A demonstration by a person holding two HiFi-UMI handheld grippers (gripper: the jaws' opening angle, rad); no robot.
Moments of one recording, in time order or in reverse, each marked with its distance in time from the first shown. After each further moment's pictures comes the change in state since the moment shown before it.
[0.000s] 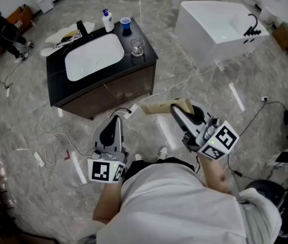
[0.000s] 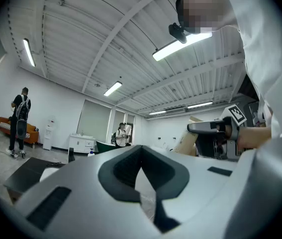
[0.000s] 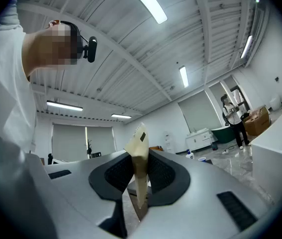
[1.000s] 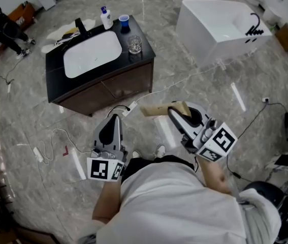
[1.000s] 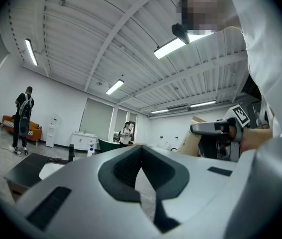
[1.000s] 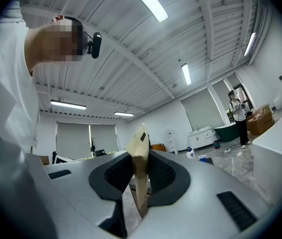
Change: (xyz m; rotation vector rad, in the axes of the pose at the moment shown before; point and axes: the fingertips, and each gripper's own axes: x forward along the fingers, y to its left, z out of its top) left arm 0.008 -0.025 -0.009 -0.014 0.015 0.039; right arm -0.024 -0.007 -0.004 -0.009 0.032 0.045
